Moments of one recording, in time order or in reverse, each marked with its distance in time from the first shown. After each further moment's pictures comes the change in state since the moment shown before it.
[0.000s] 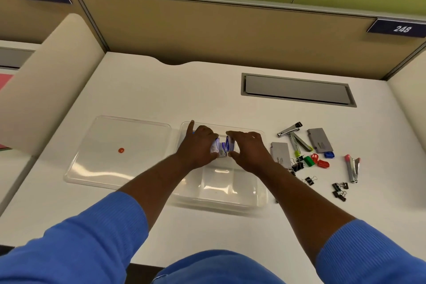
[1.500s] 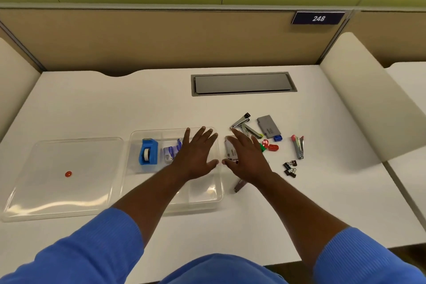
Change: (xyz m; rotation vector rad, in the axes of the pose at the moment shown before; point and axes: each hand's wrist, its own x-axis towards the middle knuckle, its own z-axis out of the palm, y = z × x) left_hand 0.036 0.123 0.027 0.041 -0.055 0.168; right_hand -0.100 0.087 -0.036 -0.096 0.063 0.234
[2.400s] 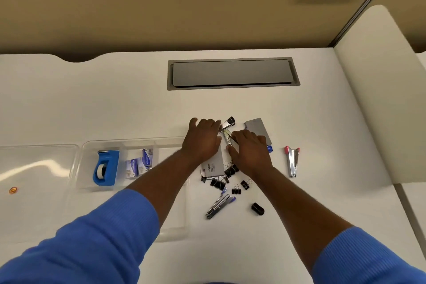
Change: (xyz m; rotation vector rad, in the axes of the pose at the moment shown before) left_hand 0.165 0.042 0.048 -0.048 -0.010 -0.109; right_hand 0.075 0.122 0.011 -0.022 -0.052 0.113
